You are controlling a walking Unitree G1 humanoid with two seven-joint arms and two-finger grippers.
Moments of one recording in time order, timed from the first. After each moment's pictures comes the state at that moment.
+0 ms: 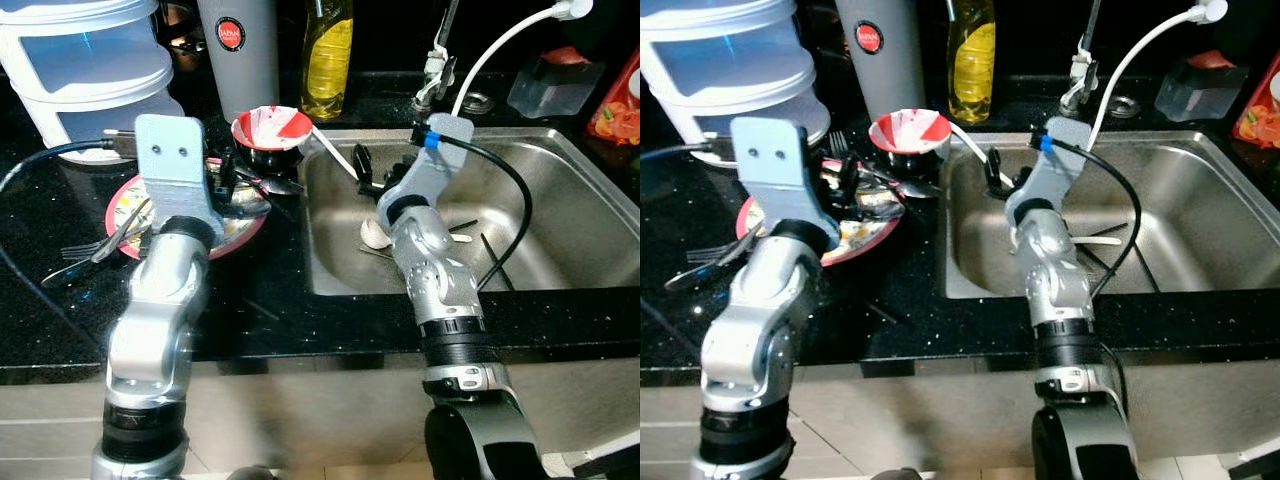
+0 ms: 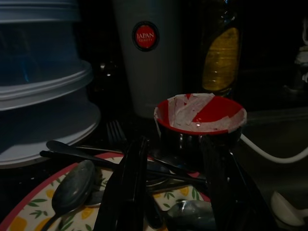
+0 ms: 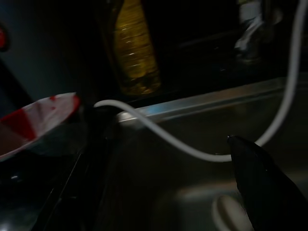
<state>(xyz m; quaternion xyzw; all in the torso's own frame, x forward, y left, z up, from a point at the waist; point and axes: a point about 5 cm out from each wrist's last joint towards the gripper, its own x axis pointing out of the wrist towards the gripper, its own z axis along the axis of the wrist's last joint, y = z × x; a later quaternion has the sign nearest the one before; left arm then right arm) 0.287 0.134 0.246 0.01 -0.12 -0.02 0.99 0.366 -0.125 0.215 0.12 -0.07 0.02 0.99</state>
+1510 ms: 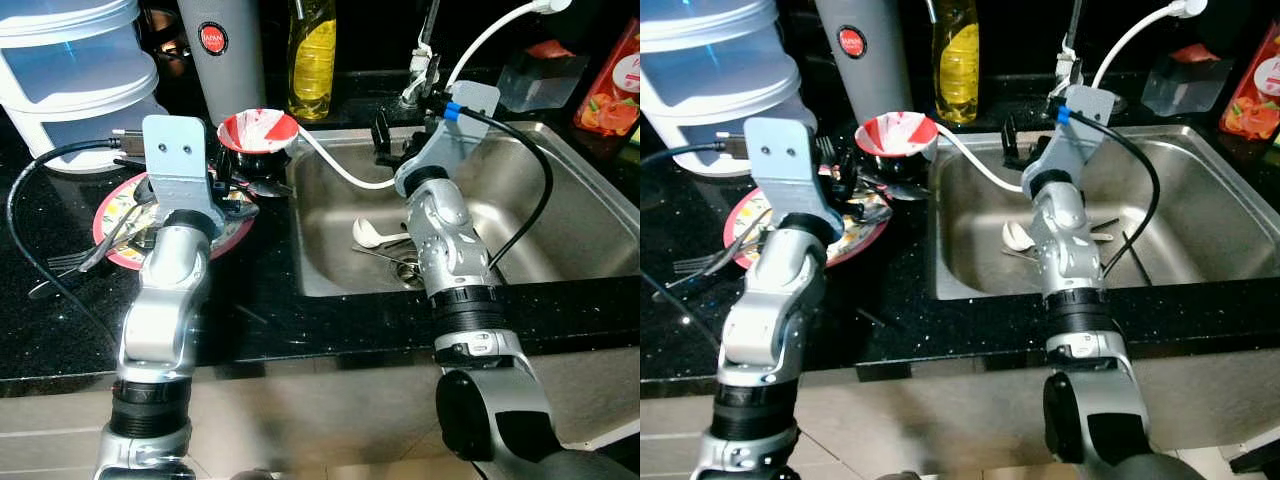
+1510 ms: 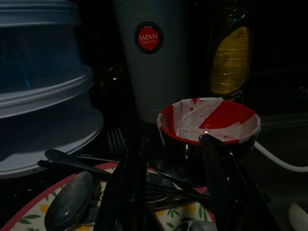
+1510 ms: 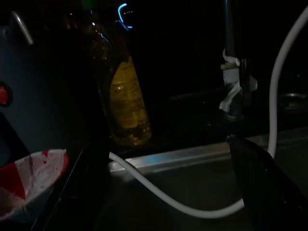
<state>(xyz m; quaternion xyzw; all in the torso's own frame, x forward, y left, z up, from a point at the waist) 0.305 0.140 0.240 0.02 -0.13 0.01 0.99 0.385 -0.130 0.249 0.12 -0.15 0.03 0.98</state>
